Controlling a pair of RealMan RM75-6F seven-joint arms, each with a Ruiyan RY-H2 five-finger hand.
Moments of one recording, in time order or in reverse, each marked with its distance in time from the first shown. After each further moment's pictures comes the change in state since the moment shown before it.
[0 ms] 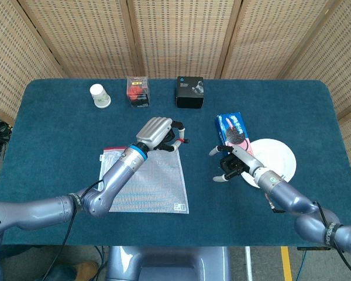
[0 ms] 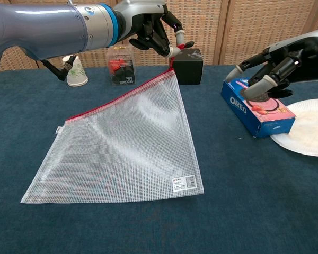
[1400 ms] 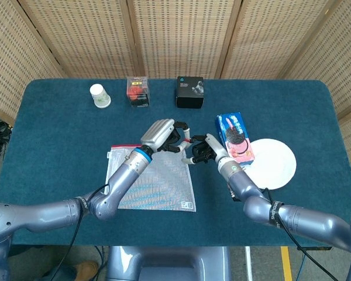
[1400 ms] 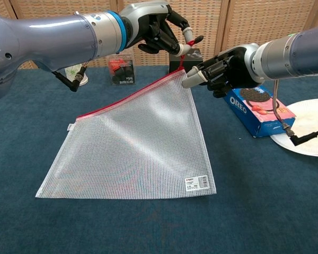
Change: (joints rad) left arm 0.019 -0.070 -0.029 0.025 0.038 0.036 -0.139; right arm 0.211 -0.313 0.021 0.148 0.525 0.221 -0.231
